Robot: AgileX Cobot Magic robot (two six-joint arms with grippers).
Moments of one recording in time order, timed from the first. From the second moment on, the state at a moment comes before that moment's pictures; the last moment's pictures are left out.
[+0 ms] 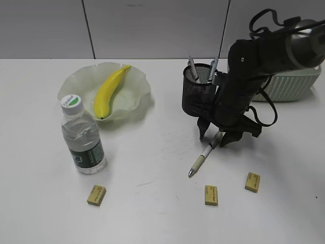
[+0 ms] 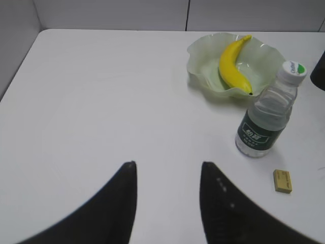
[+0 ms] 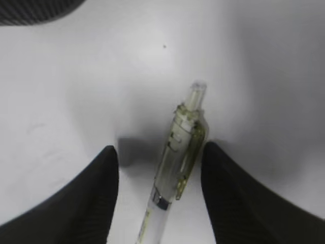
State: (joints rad) left arm -0.32 -0.01 -0.54 0.22 1.07 -0.29; right arm 0.45 2.13 -1.32 0.12 0.64 0.73
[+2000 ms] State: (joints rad) left arm -0.32 -0.01 -0.54 0.22 1.07 -0.29; right arm 0.44 2.06 -1.38 -0.94 -0.10 0.83
